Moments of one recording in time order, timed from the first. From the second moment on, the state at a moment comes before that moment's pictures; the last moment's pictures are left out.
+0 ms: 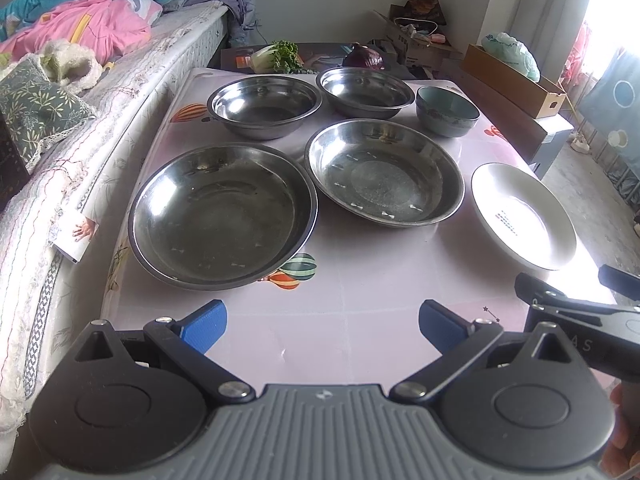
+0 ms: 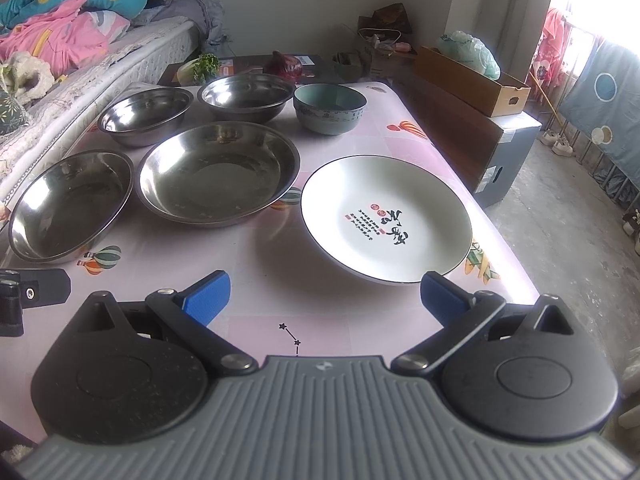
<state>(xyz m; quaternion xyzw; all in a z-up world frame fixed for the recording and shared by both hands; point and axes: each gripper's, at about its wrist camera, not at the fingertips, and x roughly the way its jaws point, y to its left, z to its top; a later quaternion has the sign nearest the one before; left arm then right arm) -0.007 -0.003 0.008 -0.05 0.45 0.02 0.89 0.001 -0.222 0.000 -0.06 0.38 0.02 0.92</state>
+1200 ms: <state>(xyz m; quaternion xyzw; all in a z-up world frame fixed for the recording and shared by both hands) -0.006 0.006 0.002 -0.06 0.46 0.03 0.89 0.003 -0.209 -0.004 -0.07 0.39 0.02 0.92</state>
